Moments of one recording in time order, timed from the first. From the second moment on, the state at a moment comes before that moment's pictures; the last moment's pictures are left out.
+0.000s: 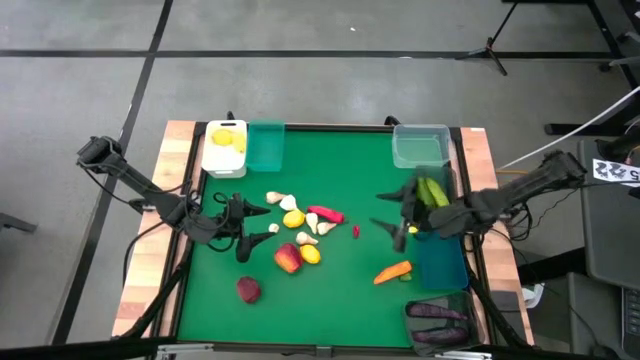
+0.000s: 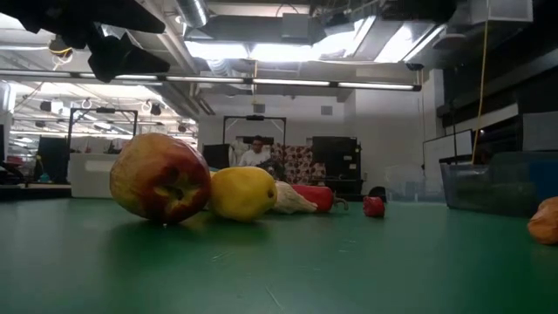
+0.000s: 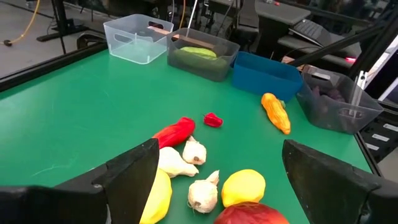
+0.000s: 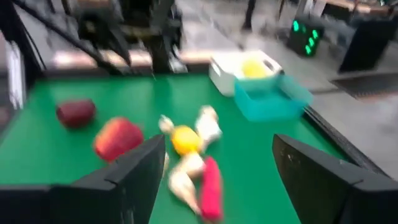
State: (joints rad) left arm -0.54 0.92 0.42 0.12 -0.76 -0.50; right arm 0.43 1.04 0.78 -0.09 0.67 0.17
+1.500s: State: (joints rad) left arm -0.54 0.92 0.42 -0.03 -0.76 -0.54; right arm -0.01 2.14 1.28 0.31 0.00 -0.03
